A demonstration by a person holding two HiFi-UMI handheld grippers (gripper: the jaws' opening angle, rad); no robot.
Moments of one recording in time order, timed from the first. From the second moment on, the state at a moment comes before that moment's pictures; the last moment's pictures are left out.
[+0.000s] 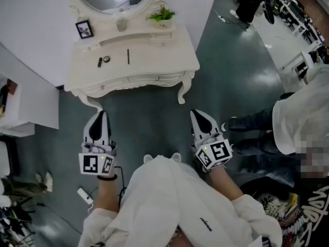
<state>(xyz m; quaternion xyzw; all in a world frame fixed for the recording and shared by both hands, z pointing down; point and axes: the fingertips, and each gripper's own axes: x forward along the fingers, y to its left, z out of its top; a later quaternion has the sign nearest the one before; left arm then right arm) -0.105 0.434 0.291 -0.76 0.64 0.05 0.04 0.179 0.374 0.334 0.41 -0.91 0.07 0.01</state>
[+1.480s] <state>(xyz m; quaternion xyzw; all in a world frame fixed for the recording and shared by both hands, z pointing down) -0.177 0.423 0.333 -0.80 0.60 0.05 0.01 0.078 0.394 0.358 0.42 -0.90 0.09 0.04</state>
